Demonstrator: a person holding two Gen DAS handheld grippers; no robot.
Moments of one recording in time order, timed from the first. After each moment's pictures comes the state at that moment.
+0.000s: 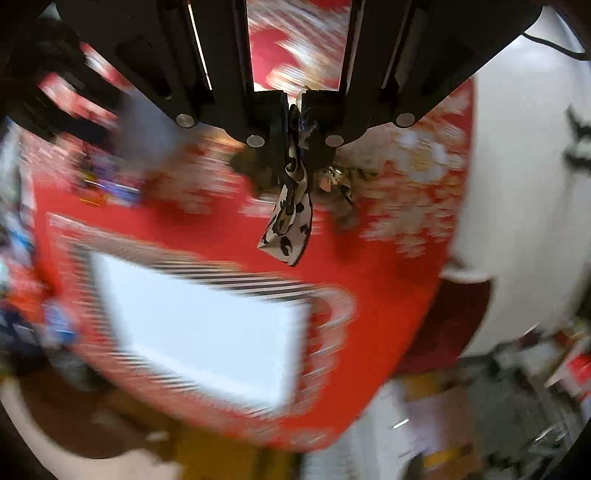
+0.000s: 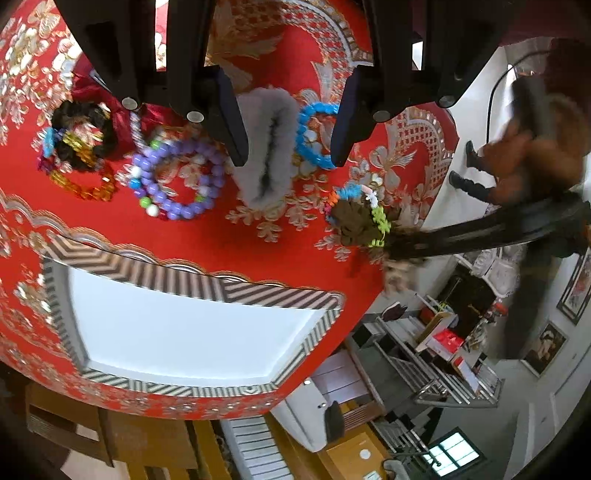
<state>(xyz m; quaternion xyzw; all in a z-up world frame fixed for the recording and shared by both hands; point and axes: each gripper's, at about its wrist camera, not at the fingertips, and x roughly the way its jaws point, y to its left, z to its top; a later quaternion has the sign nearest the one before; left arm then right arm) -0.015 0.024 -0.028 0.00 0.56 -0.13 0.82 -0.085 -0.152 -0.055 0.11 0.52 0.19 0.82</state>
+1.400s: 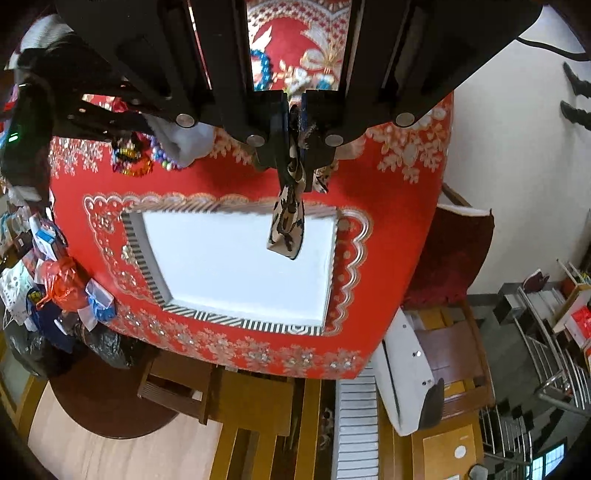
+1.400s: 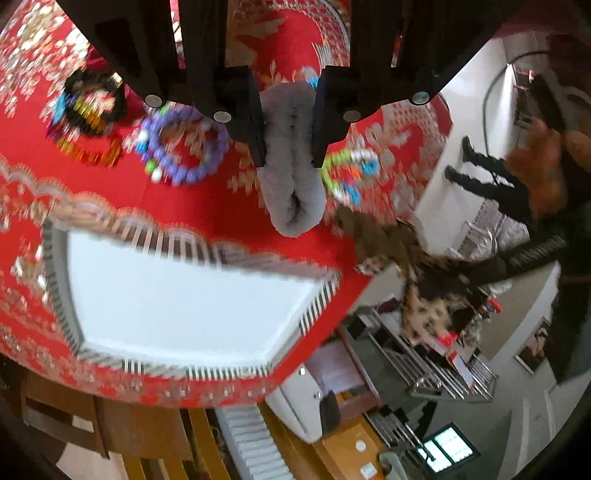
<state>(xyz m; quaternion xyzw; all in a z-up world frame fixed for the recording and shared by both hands) -0.016 0.012 0.035 0.02 0.48 -0.14 0.87 -0.061 -0.156 -0.034 0.12 0.50 0.20 0.83</state>
